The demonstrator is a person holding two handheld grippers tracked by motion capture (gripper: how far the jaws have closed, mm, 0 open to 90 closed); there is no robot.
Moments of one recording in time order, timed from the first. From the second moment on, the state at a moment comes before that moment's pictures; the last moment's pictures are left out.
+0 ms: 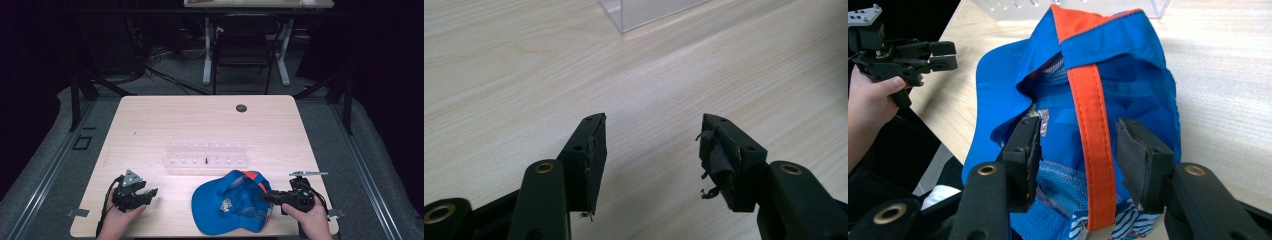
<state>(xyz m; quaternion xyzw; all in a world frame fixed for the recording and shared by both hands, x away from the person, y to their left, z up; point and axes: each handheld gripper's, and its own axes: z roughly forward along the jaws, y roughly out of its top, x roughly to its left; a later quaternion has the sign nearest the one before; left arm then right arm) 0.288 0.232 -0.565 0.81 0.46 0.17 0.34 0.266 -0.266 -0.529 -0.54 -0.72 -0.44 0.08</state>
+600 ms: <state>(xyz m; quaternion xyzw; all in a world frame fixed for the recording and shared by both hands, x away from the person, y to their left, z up) 0.282 0.213 -0.564 0.83 0.43 0.17 0.33 0.263 -0.270 -0.526 -0.53 -0.72 -0.44 0.10</state>
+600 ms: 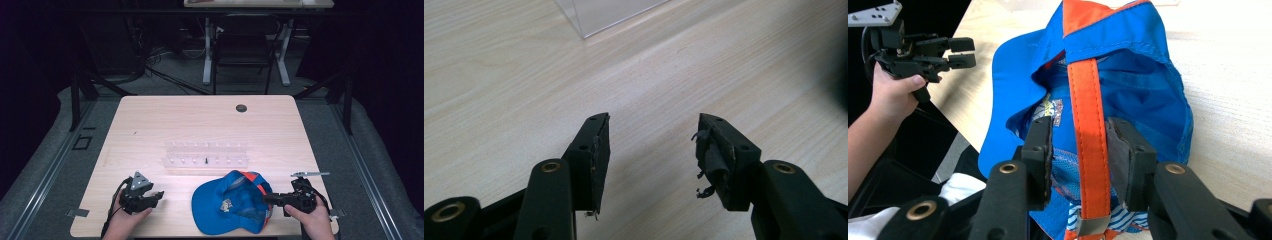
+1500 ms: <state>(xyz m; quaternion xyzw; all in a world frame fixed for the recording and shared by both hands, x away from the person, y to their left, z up) 0.279 0.199 -0.563 0.84 0.41 0.16 0.34 0.270 -0.261 -0.521 -0.55 -0.72 -0.41 0.12</state>
